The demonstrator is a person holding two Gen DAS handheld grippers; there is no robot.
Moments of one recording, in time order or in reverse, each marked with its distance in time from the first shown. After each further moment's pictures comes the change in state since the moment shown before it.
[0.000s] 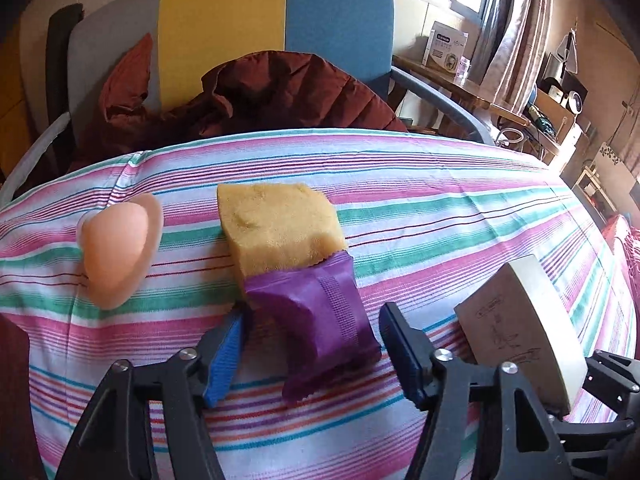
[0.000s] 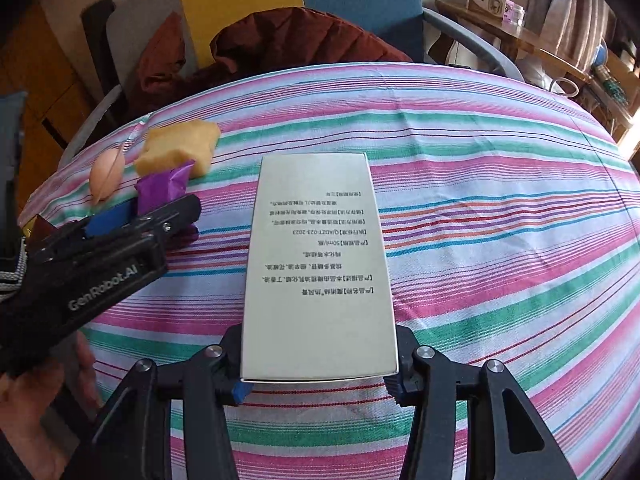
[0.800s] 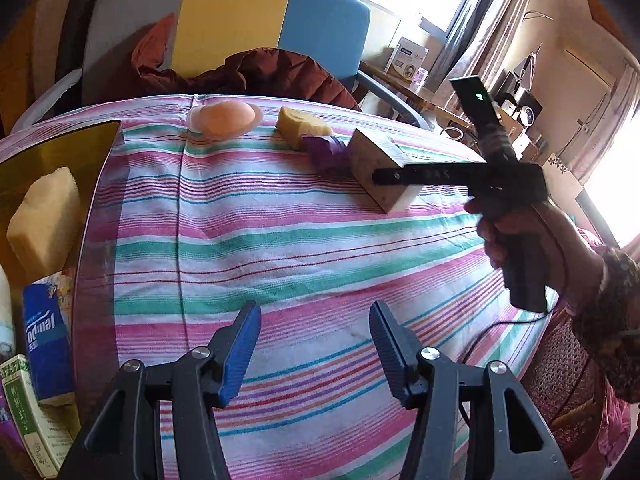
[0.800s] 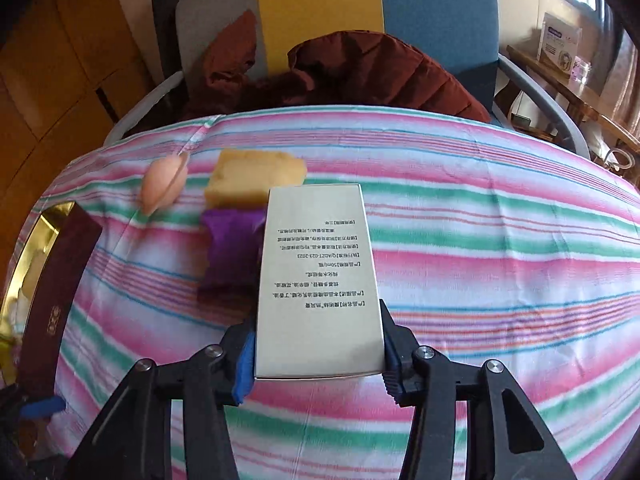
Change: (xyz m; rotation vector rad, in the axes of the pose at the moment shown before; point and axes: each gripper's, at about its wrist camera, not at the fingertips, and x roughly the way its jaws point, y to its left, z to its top) left arm -0.152 0.064 -0.131 -0.060 0.028 -0.213; right arm 0.004 0.052 0.016 -0.233 -0.054 0.060
